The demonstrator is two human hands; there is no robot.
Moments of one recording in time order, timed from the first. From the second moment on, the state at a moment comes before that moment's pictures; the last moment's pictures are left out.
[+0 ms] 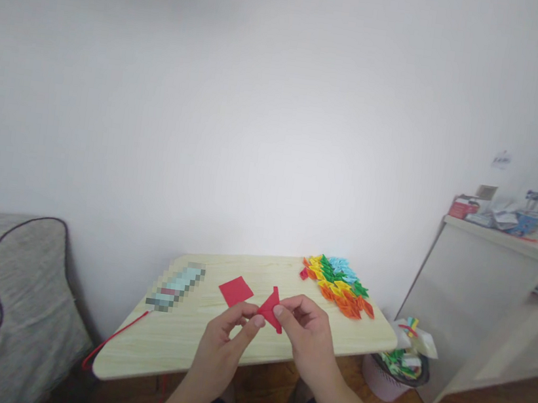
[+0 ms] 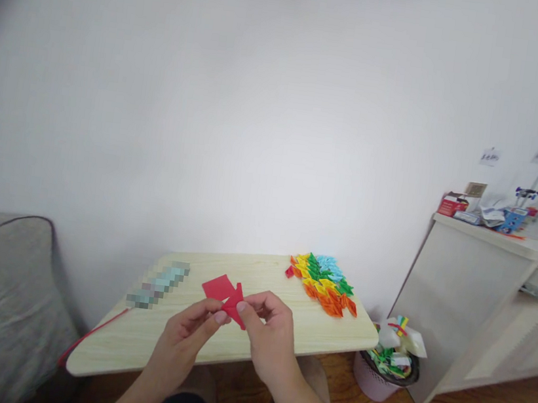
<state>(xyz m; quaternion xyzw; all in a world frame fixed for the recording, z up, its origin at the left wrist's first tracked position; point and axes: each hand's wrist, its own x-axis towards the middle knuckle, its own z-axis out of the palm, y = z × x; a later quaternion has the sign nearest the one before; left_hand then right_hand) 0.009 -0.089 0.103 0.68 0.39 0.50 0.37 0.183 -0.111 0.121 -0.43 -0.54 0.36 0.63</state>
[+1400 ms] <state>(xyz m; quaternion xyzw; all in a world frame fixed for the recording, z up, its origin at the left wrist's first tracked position) 0.031 -0.104 0.127 0.55 0.27 0.54 0.58 0.193 -0.137 0.151 -0.34 -0.51 0.49 0.61</state>
